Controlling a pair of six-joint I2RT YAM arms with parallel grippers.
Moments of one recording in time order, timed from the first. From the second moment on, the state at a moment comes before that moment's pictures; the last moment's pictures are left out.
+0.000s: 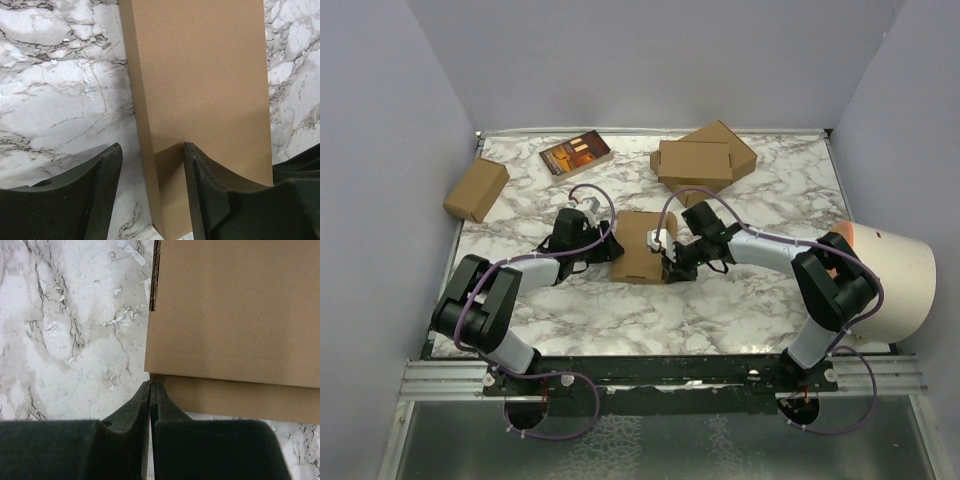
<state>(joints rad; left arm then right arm) -0.37 1.55 0.59 0.30 0.28 -0.48 0.63 1.71 0.95 -0.28 -0.66 -0.72</state>
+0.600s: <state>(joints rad) -0.39 1.55 0.59 0.30 0.28 -0.52 0.68 1.79 1.11 -0.44 -0.61 -0.63</state>
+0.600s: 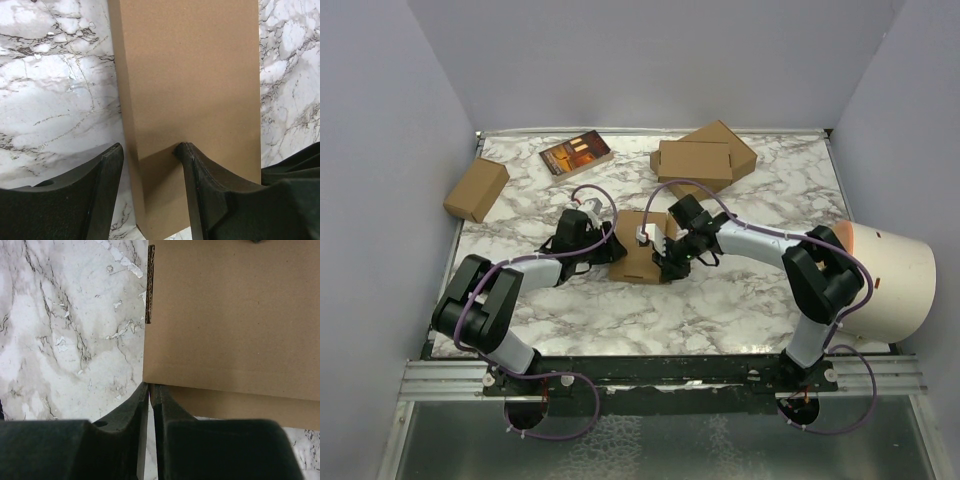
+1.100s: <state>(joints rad) -0.40 1.55 0.61 0.27 0.27 -0.51 0.64 1.75 1.11 -0.47 -0.64 -0.67</state>
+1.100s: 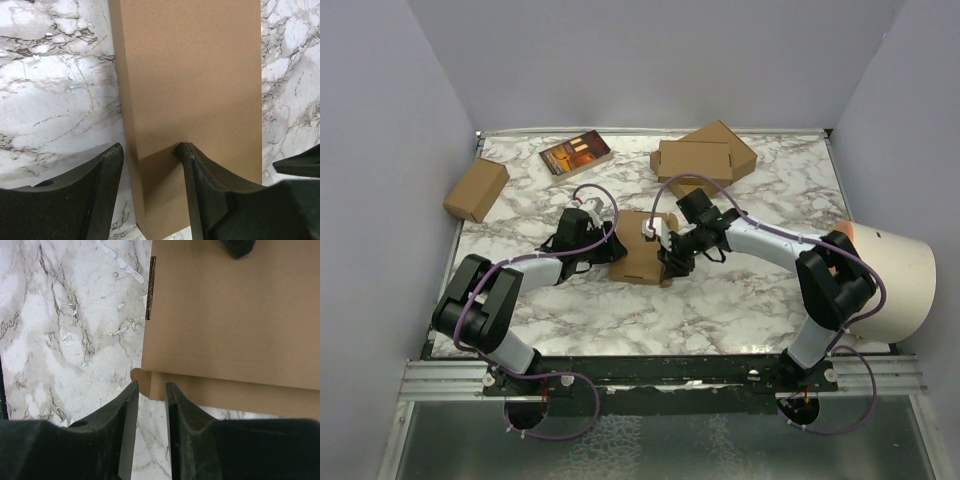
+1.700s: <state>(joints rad) -0.40 1.55 0.62 0.26 0.27 -0.50 0.63 1.62 0.84 -0.32 -0.65 -0.94</state>
